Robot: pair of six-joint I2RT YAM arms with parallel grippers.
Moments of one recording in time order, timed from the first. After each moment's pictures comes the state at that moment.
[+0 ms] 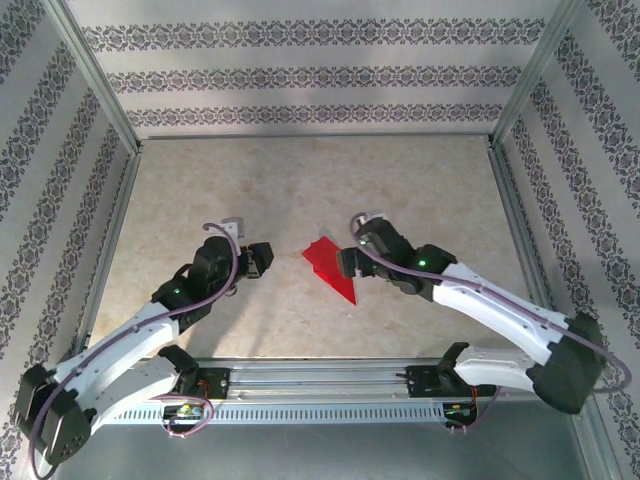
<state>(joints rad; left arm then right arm) -0.59 0.93 0.56 -0.16 -0.10 -0.68 0.75 1.13 0.88 -0.62 0.24 0.47</state>
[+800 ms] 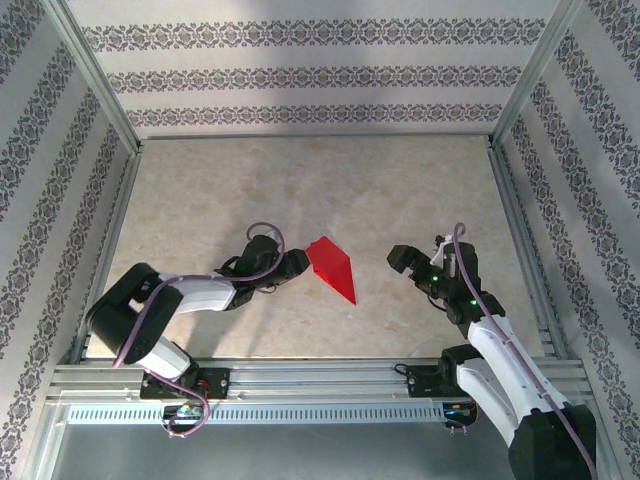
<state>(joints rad) -0.62 1.58 0.54 0.40 0.15 -1.06 0.15 0.76 0.36 -0.23 -0.36 0.80</state>
